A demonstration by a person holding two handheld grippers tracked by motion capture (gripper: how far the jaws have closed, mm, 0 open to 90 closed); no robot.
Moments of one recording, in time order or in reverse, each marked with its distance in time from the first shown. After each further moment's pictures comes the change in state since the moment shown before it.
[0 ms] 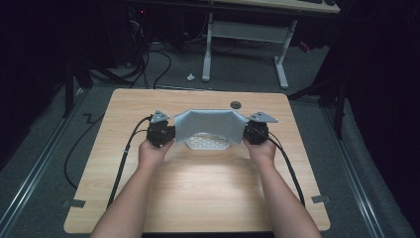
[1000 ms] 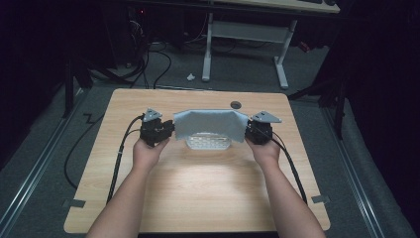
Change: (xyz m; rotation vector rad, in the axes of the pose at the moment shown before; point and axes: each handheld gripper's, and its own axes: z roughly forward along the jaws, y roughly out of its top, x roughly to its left) left arm 0.010 0.004 -0.018 -0.037 0.073 -0.033; right arm -0.004 0.004 -0.012 -0.004 -0.033 -0.036
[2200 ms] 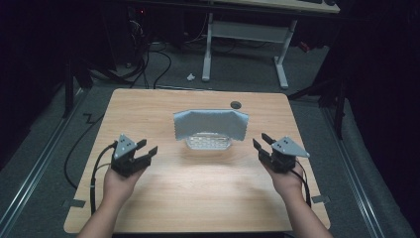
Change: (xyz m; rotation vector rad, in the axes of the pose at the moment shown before) left arm -0.027 -0.061 -0.107 -0.050 0.075 0.119; right arm 0.023 -0.029 -0.113 -0.122 -0.035 -0.107
